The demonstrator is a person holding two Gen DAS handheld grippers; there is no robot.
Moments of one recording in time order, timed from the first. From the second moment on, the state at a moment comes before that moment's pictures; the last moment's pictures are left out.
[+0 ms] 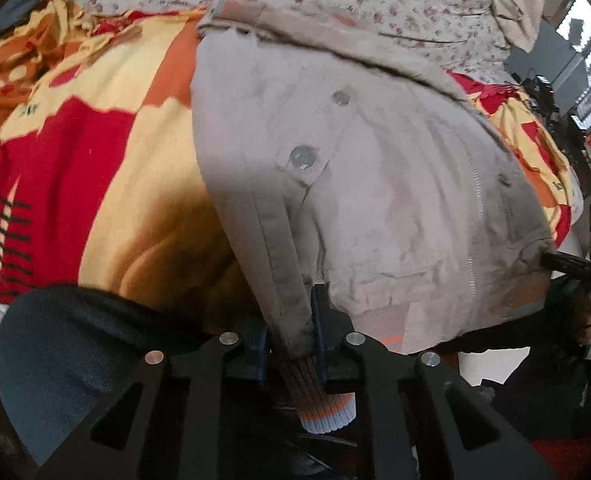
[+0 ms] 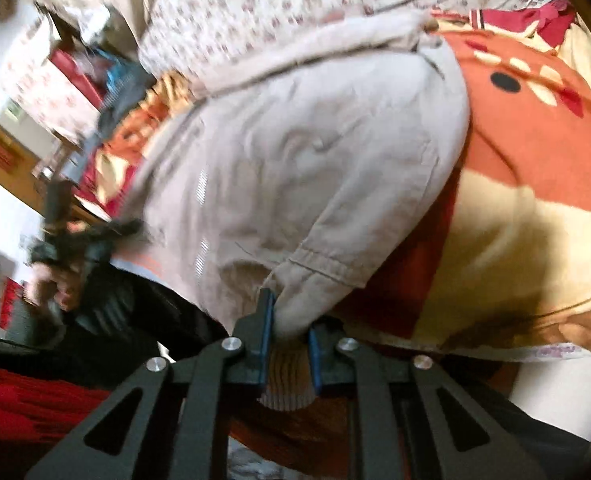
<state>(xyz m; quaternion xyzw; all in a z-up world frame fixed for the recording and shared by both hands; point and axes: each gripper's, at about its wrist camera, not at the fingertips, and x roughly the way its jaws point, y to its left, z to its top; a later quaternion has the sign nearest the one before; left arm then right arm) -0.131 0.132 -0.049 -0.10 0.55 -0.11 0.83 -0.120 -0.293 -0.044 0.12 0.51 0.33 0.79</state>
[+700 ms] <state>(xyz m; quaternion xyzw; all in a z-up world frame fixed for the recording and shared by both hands) -0.080 0.166 0.099 -0.19 0.34 -0.11 0.91 -0.061 -0.315 0.075 0.12 0.31 0.25 0.91</state>
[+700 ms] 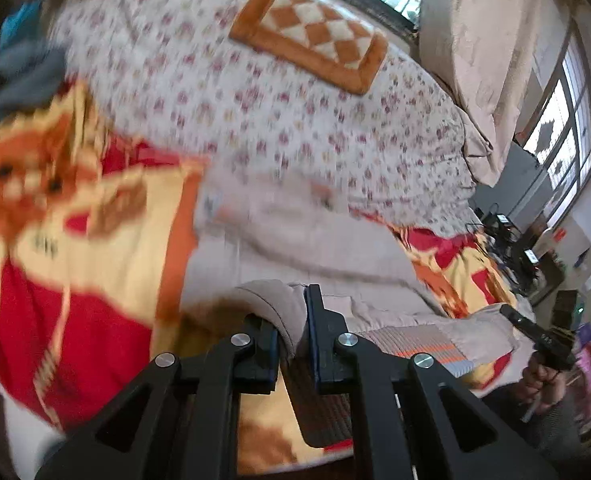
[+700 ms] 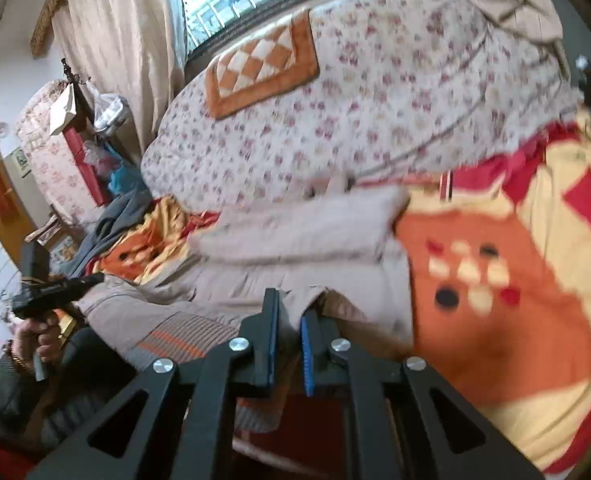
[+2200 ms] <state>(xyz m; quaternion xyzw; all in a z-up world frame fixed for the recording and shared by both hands) 0.163 0.187 0.031 -0.13 0.30 0.04 0.94 0.187 -0.290 0.031 0.19 0.33 0.14 0.91</state>
